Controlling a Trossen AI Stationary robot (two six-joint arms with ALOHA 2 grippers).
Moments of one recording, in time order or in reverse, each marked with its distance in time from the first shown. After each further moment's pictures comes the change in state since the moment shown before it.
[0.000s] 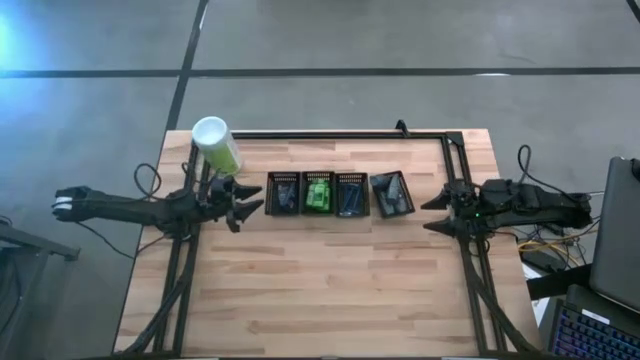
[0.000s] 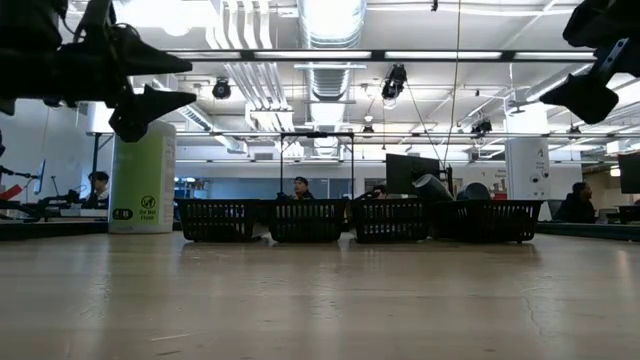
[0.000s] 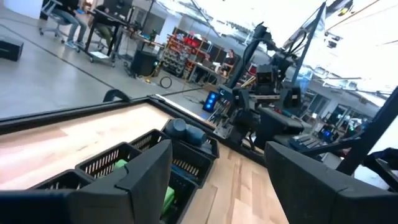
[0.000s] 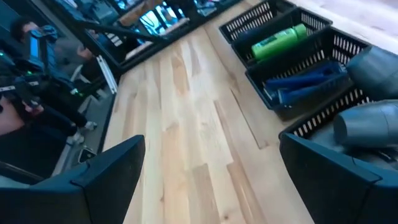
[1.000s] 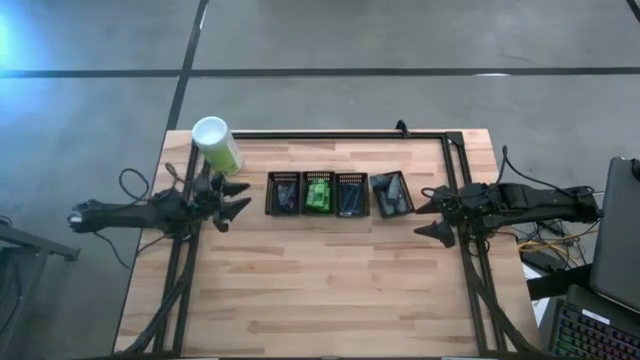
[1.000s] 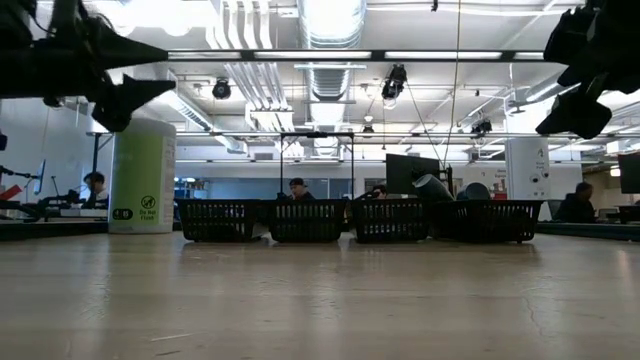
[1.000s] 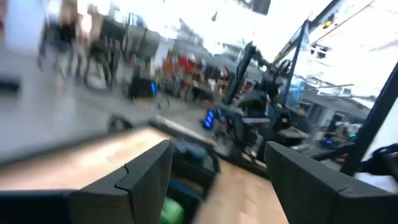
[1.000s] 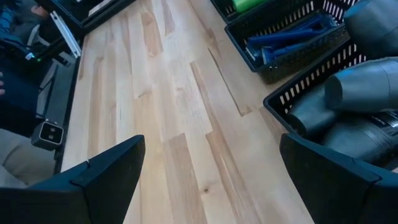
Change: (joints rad) left arm 0.003 -0.324 -0.037 -0.270 -0.001 0.071; right arm 0.000 0.211 0.000 0.003 -0.002 0.000
